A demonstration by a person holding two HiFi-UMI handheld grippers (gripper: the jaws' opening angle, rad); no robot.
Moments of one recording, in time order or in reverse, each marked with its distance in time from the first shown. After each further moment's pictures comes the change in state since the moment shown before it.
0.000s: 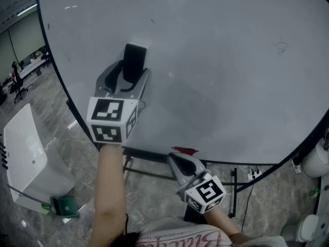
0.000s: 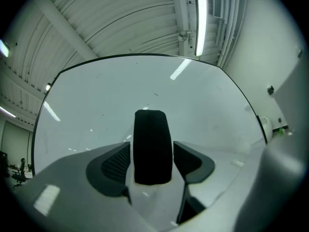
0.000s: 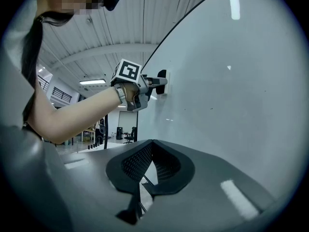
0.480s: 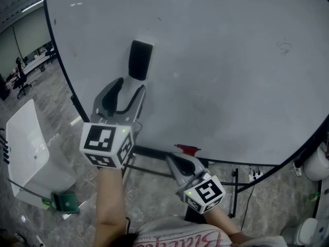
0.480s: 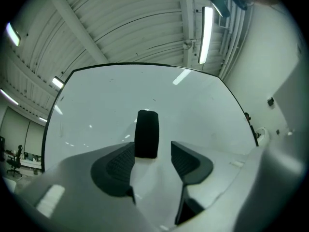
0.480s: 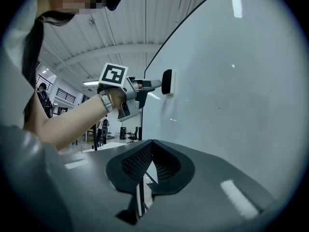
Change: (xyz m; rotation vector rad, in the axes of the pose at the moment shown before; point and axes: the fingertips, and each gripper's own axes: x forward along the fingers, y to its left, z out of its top) left arm -0.061 -0.012 -0.013 -0.094 -0.034 -0.005; right arm 0.001 0.016 0.000 -0.006 0.002 0.043
